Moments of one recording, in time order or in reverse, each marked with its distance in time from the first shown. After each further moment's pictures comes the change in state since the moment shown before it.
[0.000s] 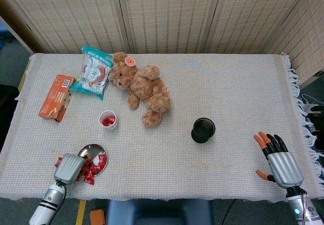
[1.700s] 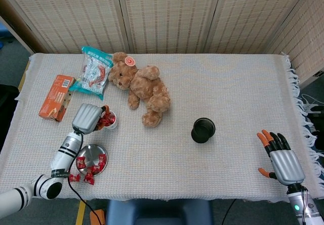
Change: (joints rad) left arm -0.389 0.061 -0.313 -0.042 -0.230 -0.268 -0.038; right arm 0.009 -0.007 0.019 0.010 0.056 -0.024 -0.017
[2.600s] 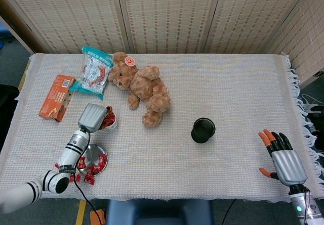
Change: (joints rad) left arm -0.064 -0.088 0.042 0.147 -0.048 -0.032 0.011; right arm -0.008 0.011 0.001 -0.005 -0.010 0.021 0.017
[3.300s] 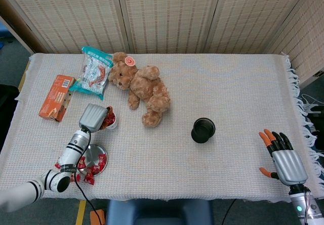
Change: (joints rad) left arm -0.012 -0.022 0.016 0.044 -0.006 -0.003 -0.029; right arm 0.000 0.001 0.001 -0.001 0.001 -0.001 0.001
